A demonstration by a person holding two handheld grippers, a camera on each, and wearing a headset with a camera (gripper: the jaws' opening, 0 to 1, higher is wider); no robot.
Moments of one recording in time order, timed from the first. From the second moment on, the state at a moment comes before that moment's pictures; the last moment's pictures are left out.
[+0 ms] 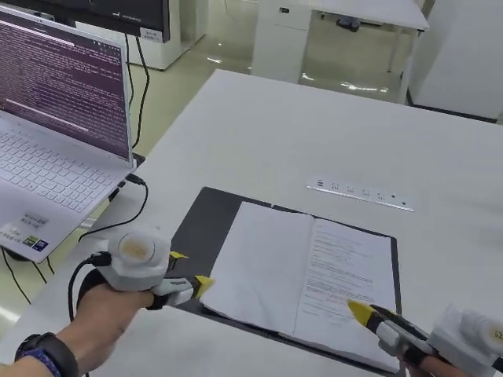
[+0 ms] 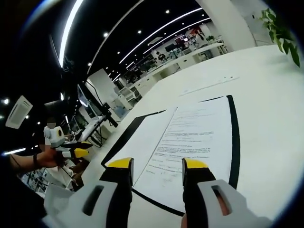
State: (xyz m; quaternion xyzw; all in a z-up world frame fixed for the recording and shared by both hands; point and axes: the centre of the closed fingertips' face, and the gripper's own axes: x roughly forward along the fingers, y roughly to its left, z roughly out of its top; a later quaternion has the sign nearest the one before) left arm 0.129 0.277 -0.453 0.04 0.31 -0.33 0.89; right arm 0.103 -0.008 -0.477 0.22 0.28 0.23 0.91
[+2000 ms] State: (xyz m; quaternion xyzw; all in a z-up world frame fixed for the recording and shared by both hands) left arm 0.091 0.189 -0.431 0.06 0.29 -0.40 0.87; right arm 0.006 -0.051 -0.467 0.20 0.27 0.17 0.93
